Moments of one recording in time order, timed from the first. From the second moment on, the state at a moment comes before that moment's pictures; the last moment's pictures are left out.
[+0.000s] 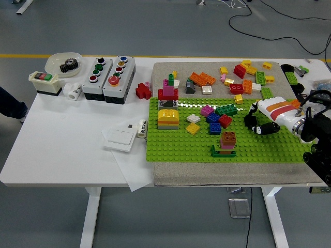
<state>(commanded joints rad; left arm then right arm) -0.21 0.12 -0.25 -0.30 0.91 0.11 0.33 0.84 -0.31 0.50 0.50 -1.91 -0.32 0.33</state>
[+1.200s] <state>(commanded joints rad) -0.19 0.12 -0.22 -0.30 0.86 0.12 0.32 0.75 -0.51 0.65 1.02 -1.98 -0.28 0.28</state>
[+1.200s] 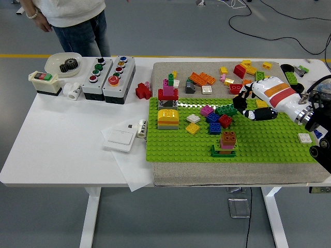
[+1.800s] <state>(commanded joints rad) -0.18 0.12 -0.22 -0.29 0.87 0.12 0.32 0.63 -0.64 0.70 1.51 -2.19 -0.11 0.03</state>
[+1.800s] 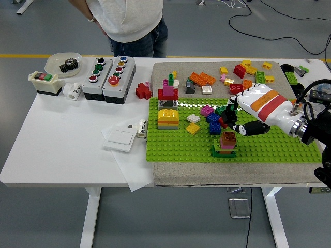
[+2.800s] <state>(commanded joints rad) -0.19 0.12 -0.21 -0.29 0.87 0.12 0.32 0.60 -0.66 0.68 1.60 -2.20 0.01 -0.01</state>
